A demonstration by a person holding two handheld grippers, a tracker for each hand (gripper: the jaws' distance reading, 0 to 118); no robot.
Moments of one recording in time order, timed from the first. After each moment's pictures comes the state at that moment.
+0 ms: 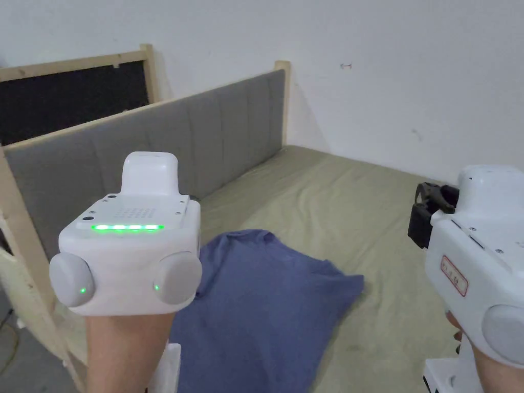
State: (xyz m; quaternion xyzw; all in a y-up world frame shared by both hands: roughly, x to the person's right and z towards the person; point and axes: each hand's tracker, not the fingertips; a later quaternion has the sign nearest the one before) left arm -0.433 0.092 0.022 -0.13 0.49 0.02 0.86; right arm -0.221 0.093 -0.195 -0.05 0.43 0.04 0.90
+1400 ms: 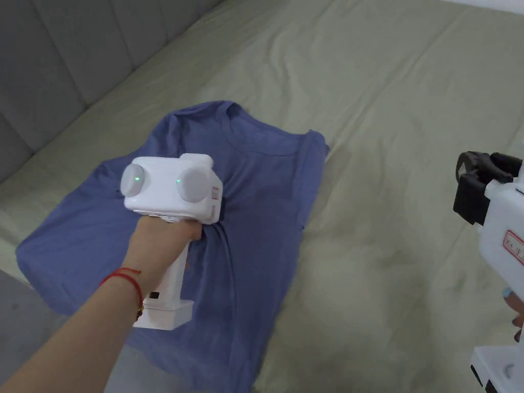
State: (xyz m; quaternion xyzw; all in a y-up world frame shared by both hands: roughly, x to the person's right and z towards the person) left arm -0.580 -0.174 -0.188 -0.49 0.26 0.19 0.81; right arm -0.219 -0.056 -0.298 -0.22 0.36 0.10 0.90
